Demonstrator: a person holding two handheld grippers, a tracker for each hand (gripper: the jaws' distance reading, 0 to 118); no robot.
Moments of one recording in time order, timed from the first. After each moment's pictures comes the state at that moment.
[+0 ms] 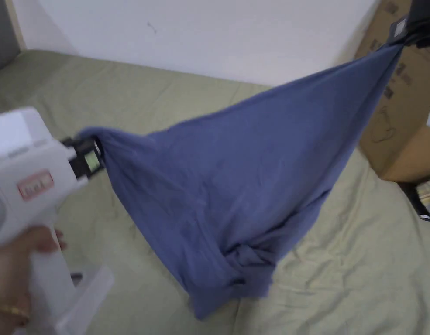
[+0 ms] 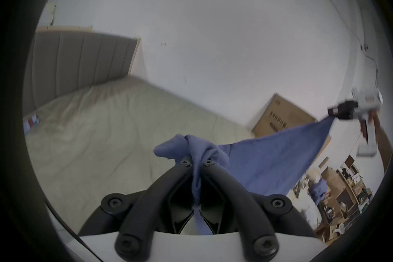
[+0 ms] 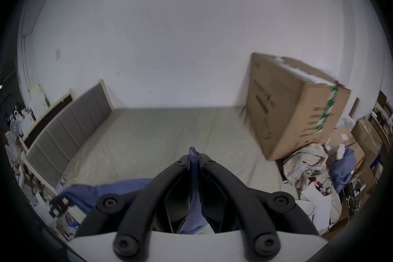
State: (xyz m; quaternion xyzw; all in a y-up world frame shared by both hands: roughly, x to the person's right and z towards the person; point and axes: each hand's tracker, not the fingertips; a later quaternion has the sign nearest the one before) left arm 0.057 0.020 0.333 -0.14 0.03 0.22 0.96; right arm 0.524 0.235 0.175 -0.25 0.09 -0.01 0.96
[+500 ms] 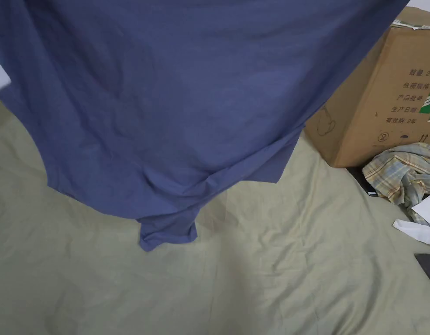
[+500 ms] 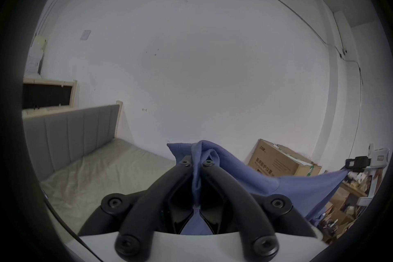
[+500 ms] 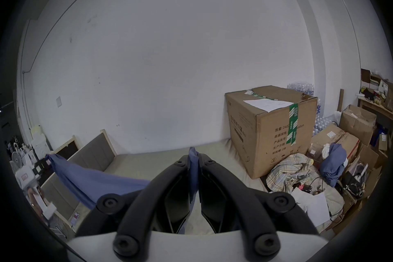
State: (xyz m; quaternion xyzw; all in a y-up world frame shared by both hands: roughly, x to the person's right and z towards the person) left arm 0.024 0.245 0.308 -0.02 0.01 0.17 0.99; right arm 0.603 0.308 0.291 -0.13 0.05 -0.09 0.99
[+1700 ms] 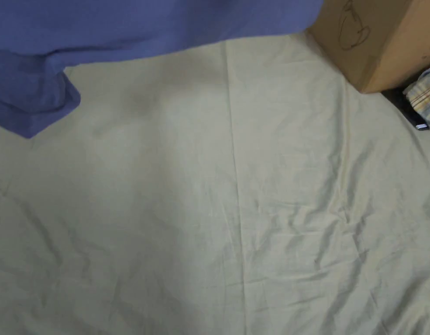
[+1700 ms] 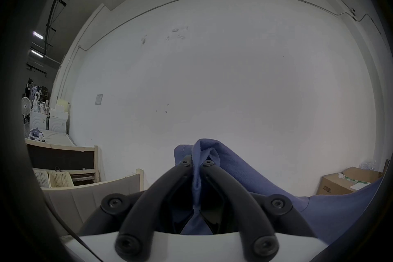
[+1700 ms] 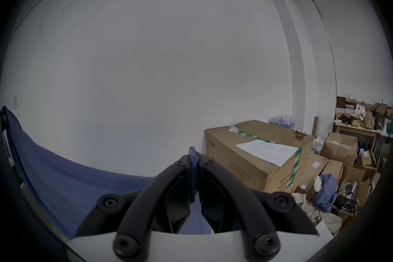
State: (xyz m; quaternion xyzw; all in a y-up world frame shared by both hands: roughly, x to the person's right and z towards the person) left arm 0.059 0.381 -0.009 0.11 0.20 0.03 0.97; right arm 0.499 0.352 -0.004 -0.05 -0.11 -0.03 0.99
